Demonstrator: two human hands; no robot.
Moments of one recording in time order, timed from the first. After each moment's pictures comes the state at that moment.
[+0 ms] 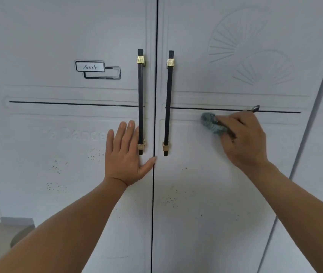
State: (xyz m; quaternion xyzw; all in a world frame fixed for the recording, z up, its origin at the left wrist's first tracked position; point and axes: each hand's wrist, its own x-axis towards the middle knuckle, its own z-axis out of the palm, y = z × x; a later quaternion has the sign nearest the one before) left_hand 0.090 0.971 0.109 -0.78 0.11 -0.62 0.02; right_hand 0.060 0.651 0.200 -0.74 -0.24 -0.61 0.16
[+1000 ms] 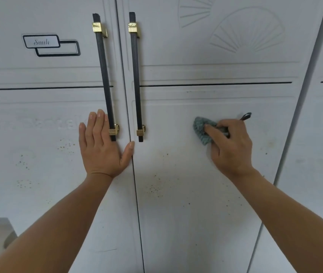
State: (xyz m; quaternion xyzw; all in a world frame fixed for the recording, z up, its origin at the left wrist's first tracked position) left_hand 0.106 0.953 0.092 -0.75 0.02 -0.66 -0.01; right_hand 0.091 0.622 0.123 -0.70 -0.23 -0.67 0.11
